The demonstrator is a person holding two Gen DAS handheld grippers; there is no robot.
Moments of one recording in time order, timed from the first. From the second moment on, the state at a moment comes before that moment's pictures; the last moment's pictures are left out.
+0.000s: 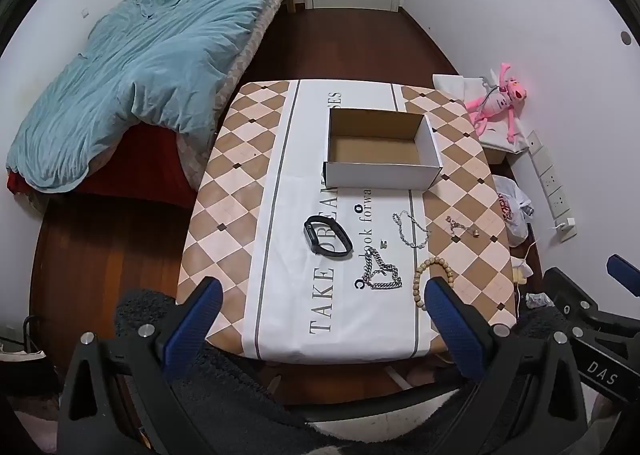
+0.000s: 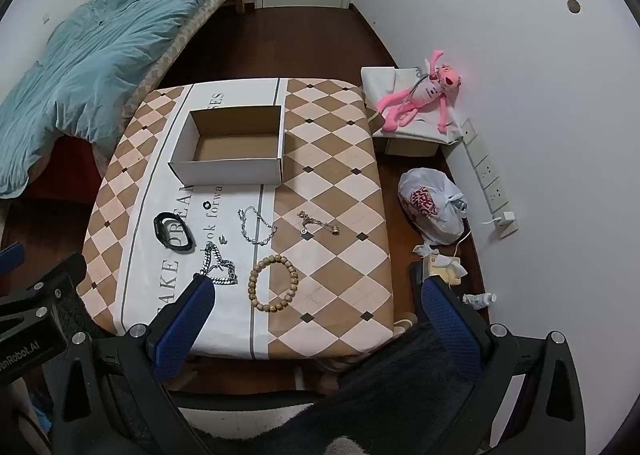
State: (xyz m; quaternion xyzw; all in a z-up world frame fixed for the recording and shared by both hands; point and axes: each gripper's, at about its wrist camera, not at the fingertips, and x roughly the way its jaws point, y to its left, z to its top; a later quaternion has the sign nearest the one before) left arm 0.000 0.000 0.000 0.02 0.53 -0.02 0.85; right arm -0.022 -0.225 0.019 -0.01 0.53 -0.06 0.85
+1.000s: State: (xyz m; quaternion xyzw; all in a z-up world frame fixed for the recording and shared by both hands) left arm 0.005 -0.002 0.010 0.02 0.52 -0.02 0.86; right arm -0.013 -0.223 0.032 -0.01 0.52 -0.07 0.85
